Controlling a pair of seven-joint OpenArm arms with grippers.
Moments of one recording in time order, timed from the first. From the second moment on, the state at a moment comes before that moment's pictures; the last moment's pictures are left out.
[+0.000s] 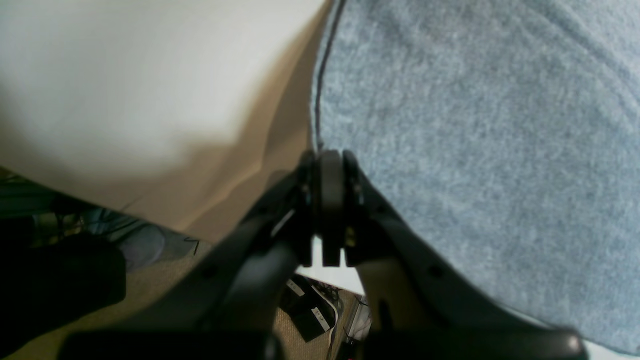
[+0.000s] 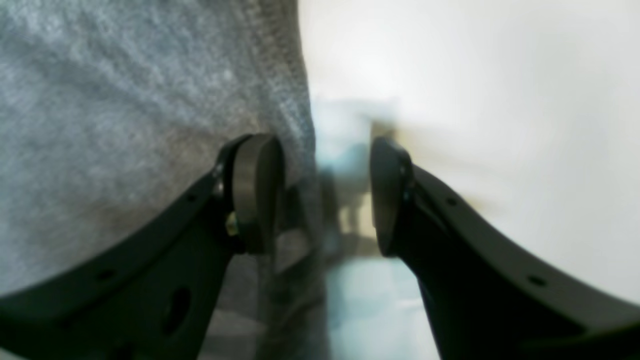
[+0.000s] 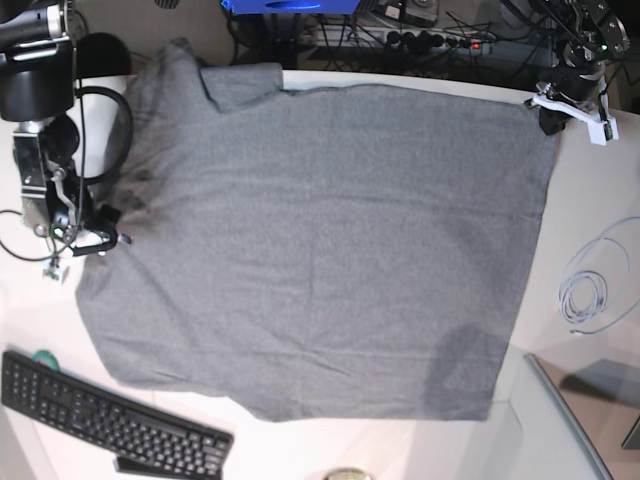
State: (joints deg) left arm 20.9 -9.7 -44.8 73.6 -19.2 -31.8 25.9; right arm 7.4 16.2 -2.3 61.8 18.6 -19.4 -46.2
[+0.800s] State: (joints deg) left arm 21.0 -9.4 -44.8 73.6 -19.4 -31.8 25.9; right arm -16.3 8.7 23.1 98.0 28.2 2.4 -54.5
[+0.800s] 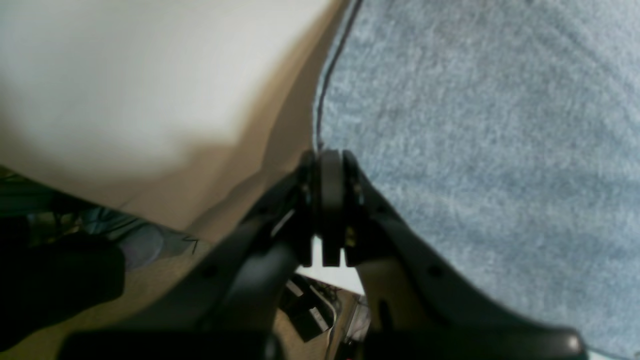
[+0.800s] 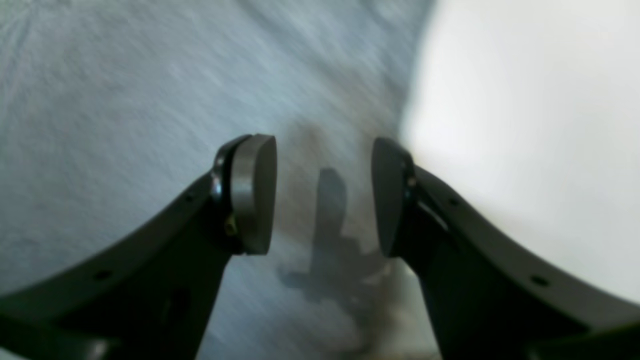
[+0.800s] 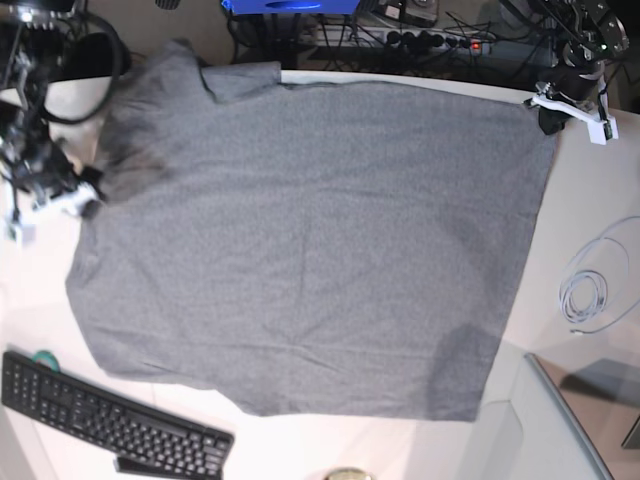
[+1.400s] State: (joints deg) left arm 21.4 -9.4 -44.4 78.1 -19.2 -31.8 26.1; right arm -30.6 5.9 21.4 97.8 26.9 16.1 -54.4
